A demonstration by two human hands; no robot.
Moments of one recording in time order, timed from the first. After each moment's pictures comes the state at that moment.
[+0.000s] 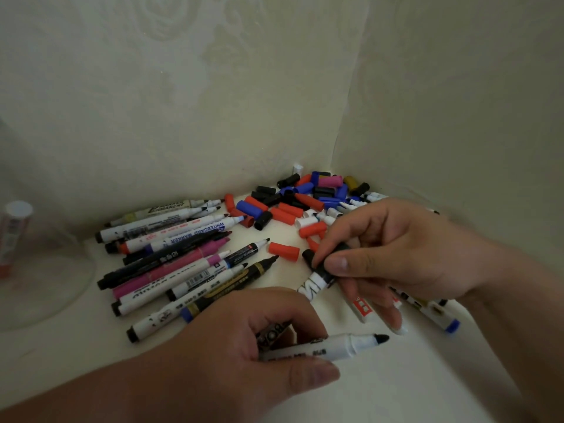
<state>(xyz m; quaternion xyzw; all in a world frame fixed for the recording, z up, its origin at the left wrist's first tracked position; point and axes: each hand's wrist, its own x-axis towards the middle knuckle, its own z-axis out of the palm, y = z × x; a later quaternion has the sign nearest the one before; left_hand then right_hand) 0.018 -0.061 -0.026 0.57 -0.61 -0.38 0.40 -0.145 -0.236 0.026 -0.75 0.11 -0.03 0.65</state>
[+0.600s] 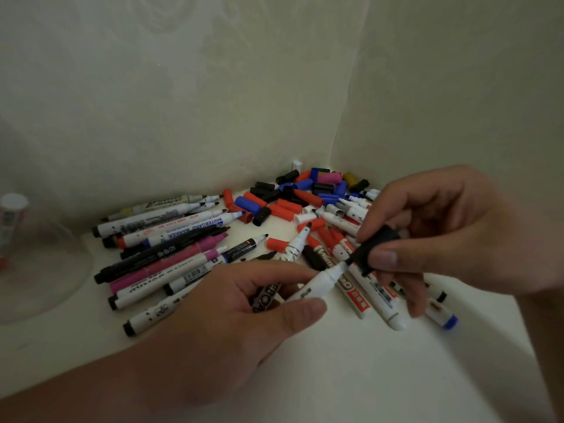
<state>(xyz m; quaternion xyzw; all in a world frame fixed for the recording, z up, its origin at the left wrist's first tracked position) 0.006 -0.069 -0.017 0.58 -0.46 -0.45 0.50 -0.171 -0.230 0.048 -0.79 0.09 -0.14 0.58</state>
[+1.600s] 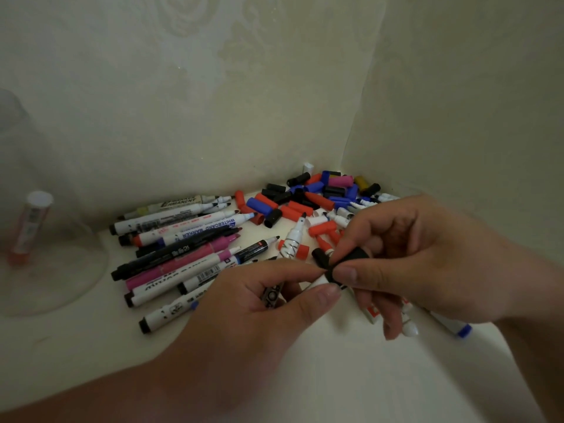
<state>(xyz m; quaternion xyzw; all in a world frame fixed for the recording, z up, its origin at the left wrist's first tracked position) 0.000 -0.070 -0.027 0.58 -0.46 -0.35 0.58 -0.147 -0.212 0.039 -0.80 0.17 -0.10 0.56</state>
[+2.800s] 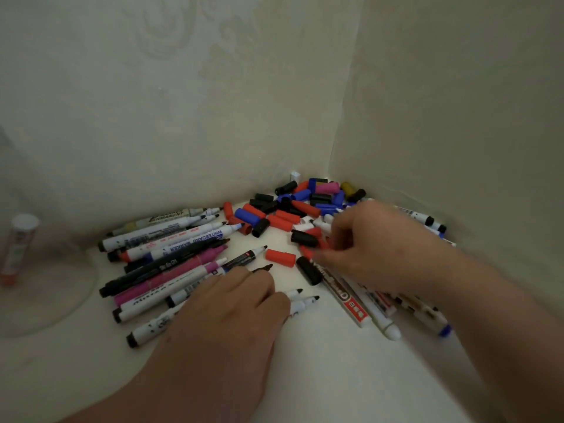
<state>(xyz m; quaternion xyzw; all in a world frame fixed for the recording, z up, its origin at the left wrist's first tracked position) 0.014 -0.069 -0.050 0.65 -0.72 0.15 0.20 -0.126 -0.236 0.023 -0.92 0.37 -0.05 0.12</state>
